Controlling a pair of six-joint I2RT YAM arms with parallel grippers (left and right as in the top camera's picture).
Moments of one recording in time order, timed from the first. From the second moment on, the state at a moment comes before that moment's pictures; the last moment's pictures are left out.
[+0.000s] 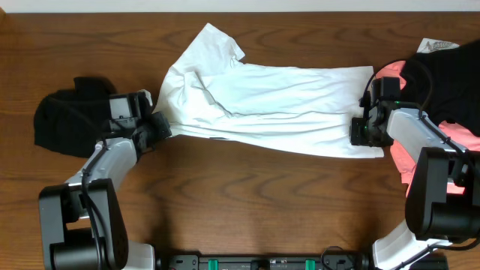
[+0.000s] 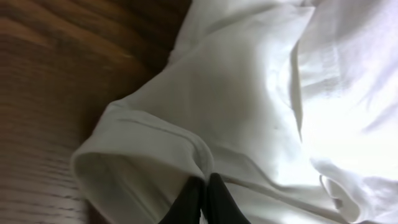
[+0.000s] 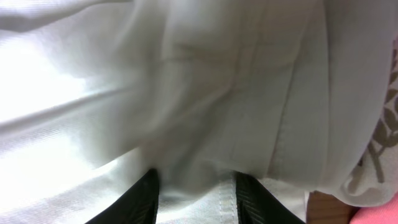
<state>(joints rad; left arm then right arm) 0.12 1.63 0.78 -0.16 0.23 -0.29 -0.07 1.83 1.03 -0.61 0.03 0.04</state>
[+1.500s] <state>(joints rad) 0.02 1.66 0.78 -0.14 0.25 -0.12 -0.07 1.83 1.03 -0.55 0.00 0.04</state>
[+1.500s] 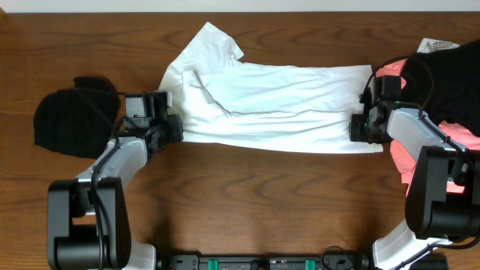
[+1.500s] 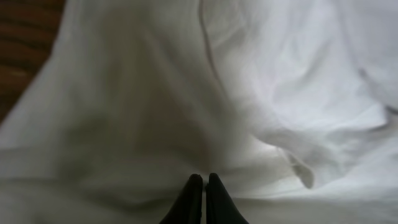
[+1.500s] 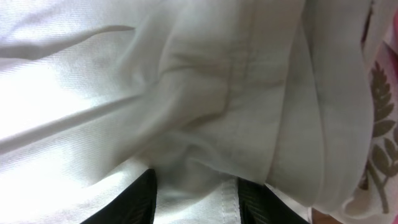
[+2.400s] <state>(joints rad) 0.02 1.73 0.86 -0.58 0.31 -0.12 -0.07 1.84 1.06 -0.80 -0.07 0.04</state>
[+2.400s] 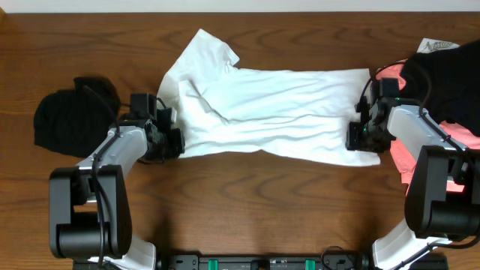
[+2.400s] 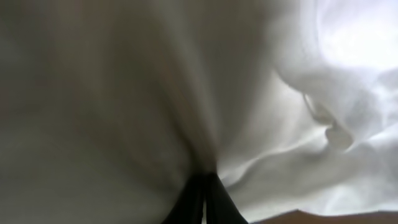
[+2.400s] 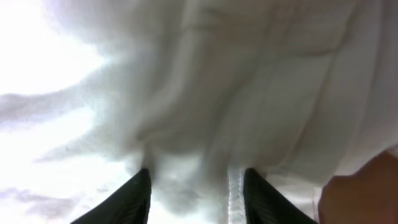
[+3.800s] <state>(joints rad) 0.13 1.62 0.81 -0.82 0.11 -0.34 -0.05 1.82 1.01 -0.95 -0.02 0.18</state>
